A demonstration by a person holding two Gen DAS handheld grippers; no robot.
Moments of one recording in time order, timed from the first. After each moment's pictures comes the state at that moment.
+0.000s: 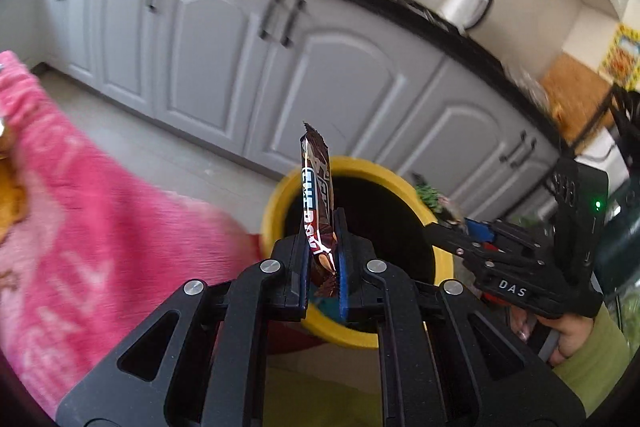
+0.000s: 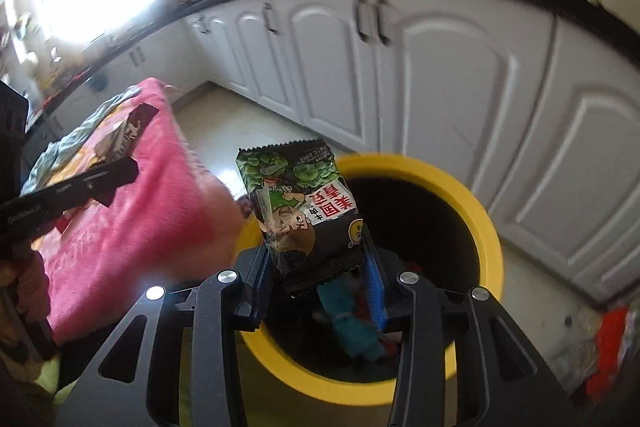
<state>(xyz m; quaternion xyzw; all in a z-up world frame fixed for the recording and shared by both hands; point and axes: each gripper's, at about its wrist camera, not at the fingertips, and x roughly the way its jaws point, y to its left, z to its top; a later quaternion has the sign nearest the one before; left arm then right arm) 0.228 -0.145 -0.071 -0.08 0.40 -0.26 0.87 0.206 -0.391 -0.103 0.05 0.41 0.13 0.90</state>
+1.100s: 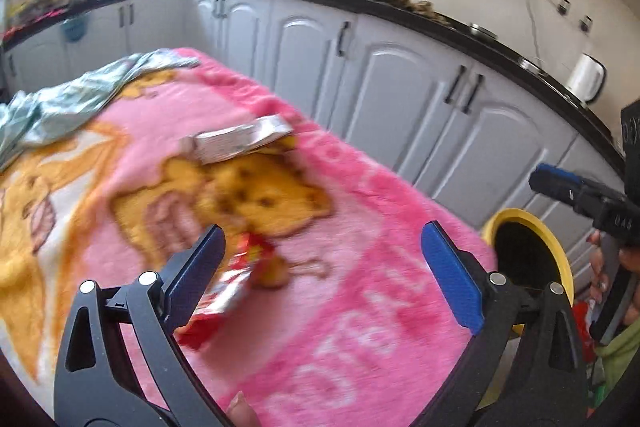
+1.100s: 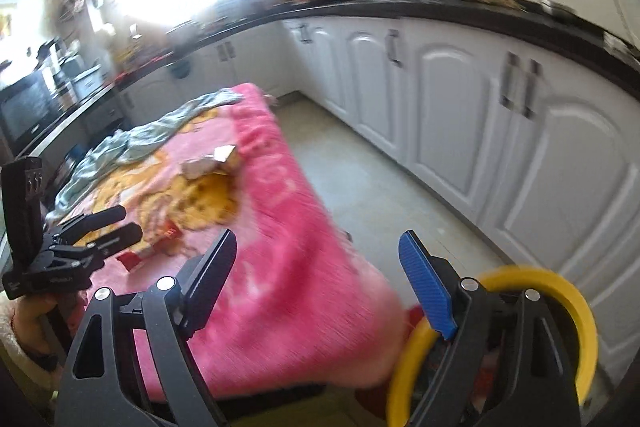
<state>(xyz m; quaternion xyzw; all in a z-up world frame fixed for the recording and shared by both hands) 0.178 0.098 -0.058 -0.10 0.35 -0.01 0.93 0.263 -0.187 -0.041 -0.02 0.35 0.30 0.89</state>
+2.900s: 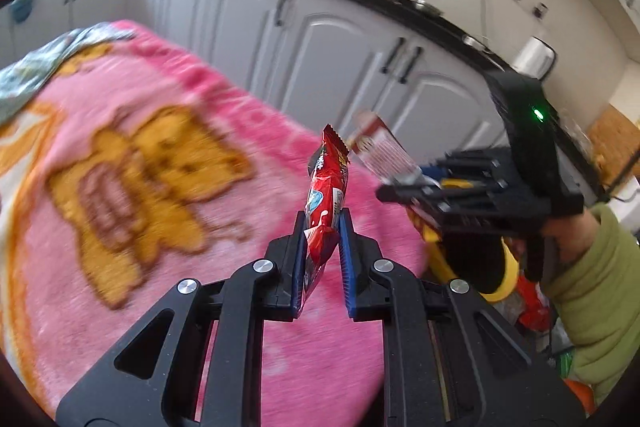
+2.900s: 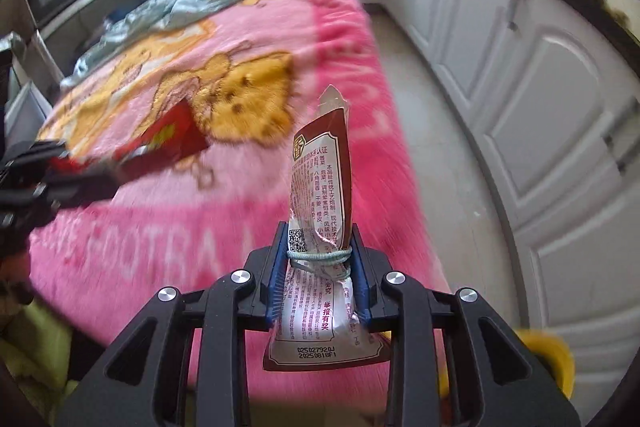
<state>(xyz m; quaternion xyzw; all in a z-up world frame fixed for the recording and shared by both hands) 0.171 0.050 -0.051 -0.12 0.38 -0.14 0.91 0.288 -0.144 -0.088 -0.16 0.45 0.38 0.79</state>
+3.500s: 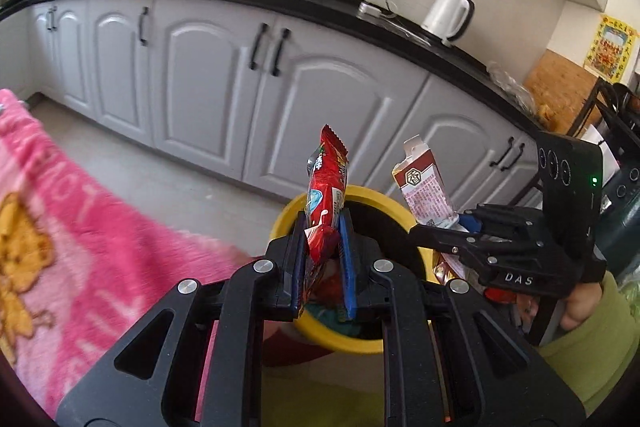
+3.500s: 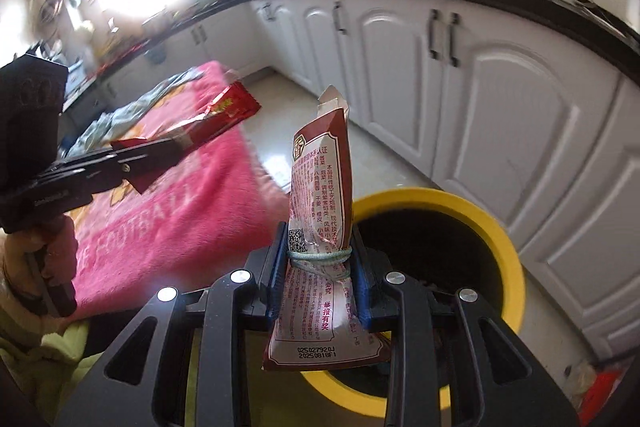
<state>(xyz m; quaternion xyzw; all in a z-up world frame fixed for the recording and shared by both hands) 0.229 -0.135 -0.028 -0.06 0.37 -0.27 0.89 0.224 -0.365 -0.057 0.01 0.40 0.24 0.88</state>
